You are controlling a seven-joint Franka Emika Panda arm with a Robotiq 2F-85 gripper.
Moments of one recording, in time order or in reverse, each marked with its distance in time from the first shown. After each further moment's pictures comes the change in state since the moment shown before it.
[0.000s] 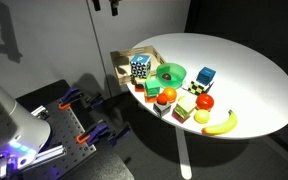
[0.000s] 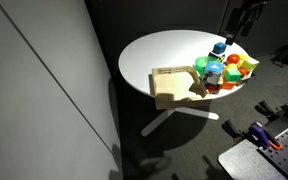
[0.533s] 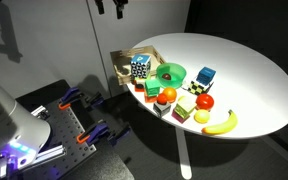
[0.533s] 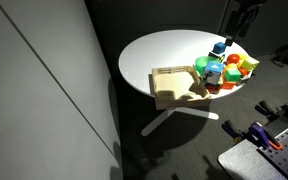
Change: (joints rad) arm -0.005 0.048 -0.018 0.021 -0.018 0.008 -0.060
